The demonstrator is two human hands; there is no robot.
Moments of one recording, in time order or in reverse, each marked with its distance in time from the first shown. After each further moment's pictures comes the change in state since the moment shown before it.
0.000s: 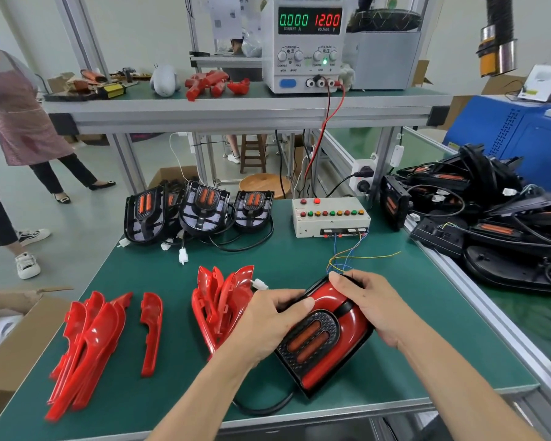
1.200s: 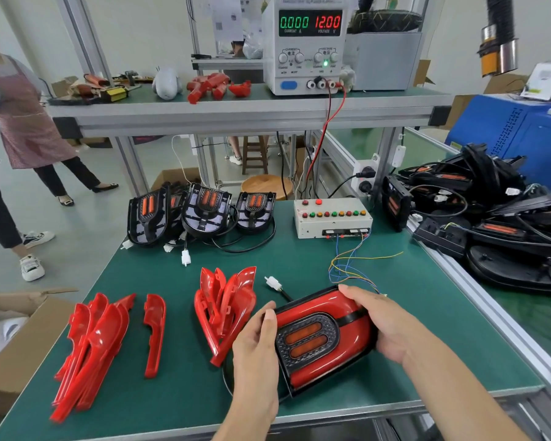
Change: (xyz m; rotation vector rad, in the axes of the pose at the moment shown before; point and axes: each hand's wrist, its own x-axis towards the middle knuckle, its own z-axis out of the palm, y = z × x) left_hand -0.034 -0.028 0.030 -0.498 0.579 -0.160; right_hand -0.011 0.009 0.002 0.267 0.028 0.322
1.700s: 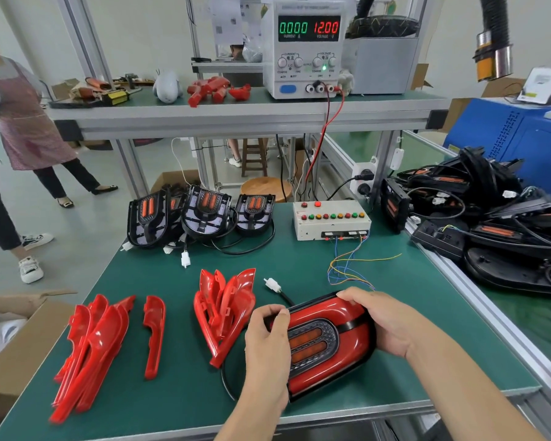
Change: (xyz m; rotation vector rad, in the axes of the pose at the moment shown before) left_hand 0.004 0.000 0.018 0.096 0.064 0.006; right_hand -0.003 -0.014 0.000 -0.113 -0.068 0.092
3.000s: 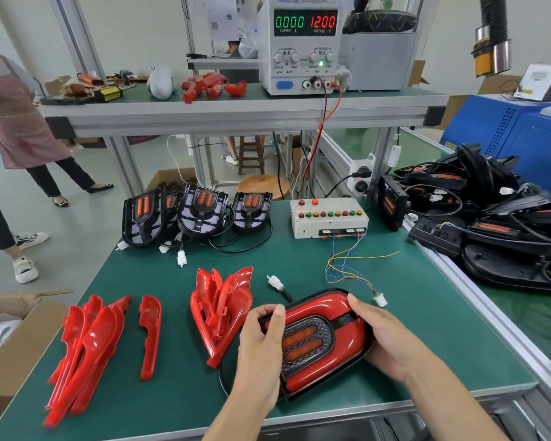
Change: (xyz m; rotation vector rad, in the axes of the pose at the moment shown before) left_hand 0.013 -0.013 -0.014 -0.043 -0.131 0.028; right_hand 0.008 0.046 -0.009 0.267 -0.097 -0.165
